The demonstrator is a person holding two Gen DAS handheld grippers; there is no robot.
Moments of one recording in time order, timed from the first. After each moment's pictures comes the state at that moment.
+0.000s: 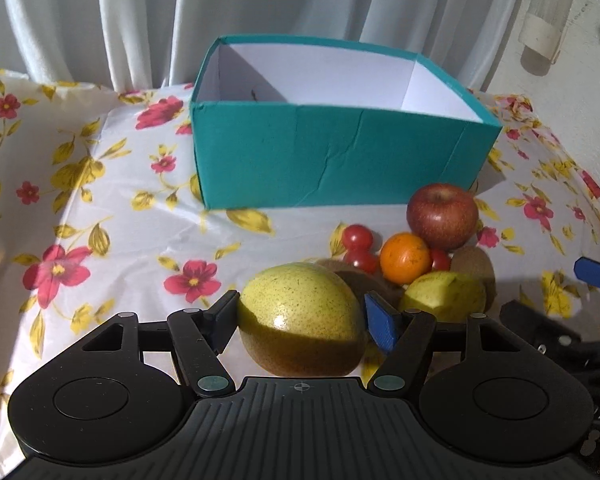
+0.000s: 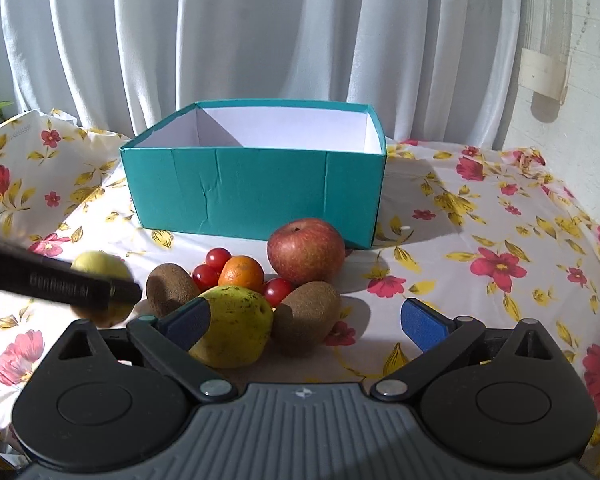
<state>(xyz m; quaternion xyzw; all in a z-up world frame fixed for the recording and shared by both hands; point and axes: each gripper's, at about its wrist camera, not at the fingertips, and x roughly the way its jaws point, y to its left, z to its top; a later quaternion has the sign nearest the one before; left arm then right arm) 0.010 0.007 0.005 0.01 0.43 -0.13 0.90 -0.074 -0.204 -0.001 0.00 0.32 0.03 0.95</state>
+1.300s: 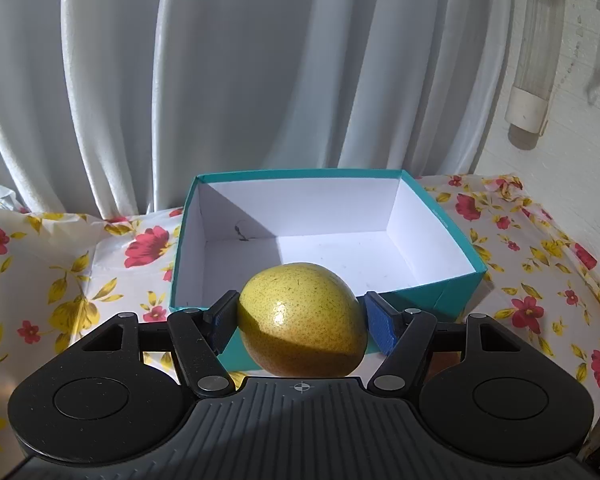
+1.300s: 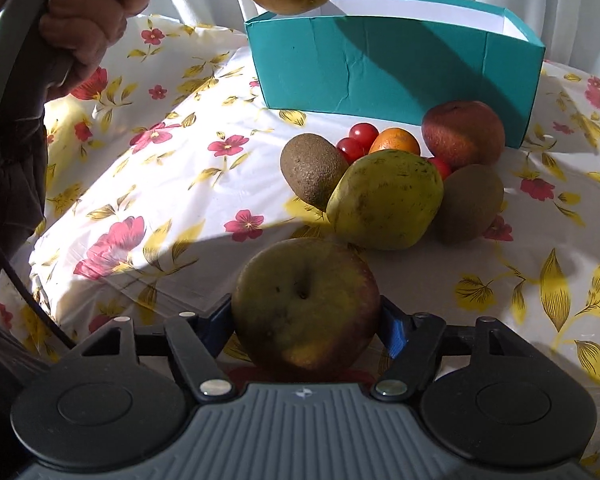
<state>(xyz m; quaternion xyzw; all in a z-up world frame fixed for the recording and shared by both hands) 0.067 -0.015 0.072 0.02 0.33 -0.14 0.93 -0.078 -0.158 -0.046 0.01 0.45 0.19 0.87</state>
